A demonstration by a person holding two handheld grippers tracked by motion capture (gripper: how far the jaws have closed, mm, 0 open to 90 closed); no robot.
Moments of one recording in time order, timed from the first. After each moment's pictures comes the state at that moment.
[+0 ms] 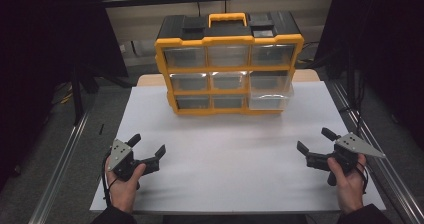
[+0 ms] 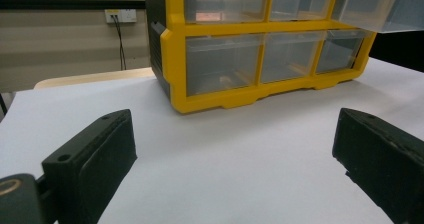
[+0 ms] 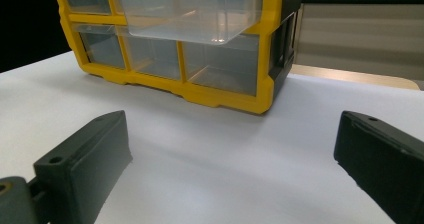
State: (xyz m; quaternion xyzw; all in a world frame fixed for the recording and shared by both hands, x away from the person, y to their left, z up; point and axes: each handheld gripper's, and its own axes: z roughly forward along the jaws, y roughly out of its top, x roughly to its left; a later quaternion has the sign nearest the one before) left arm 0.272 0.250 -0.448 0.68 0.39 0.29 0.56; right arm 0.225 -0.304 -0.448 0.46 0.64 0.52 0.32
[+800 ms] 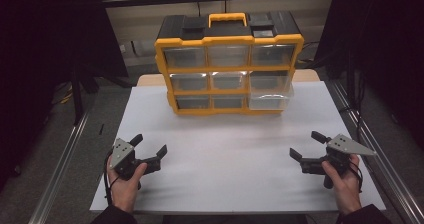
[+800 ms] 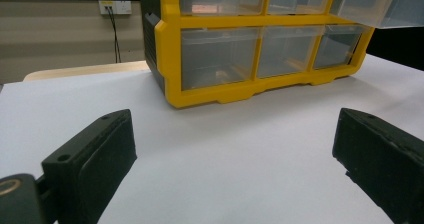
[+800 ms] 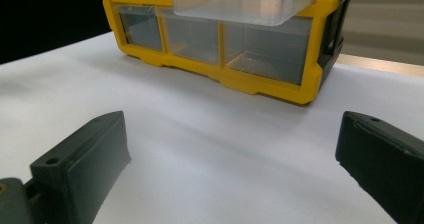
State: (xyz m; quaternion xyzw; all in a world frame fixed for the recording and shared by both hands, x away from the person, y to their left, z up) left arm 0.275 0.246 -0.450 0.67 0.39 0.27 0.56; right arm 0.227 -0.292 -0.451 0.43 0.68 0.53 0.28
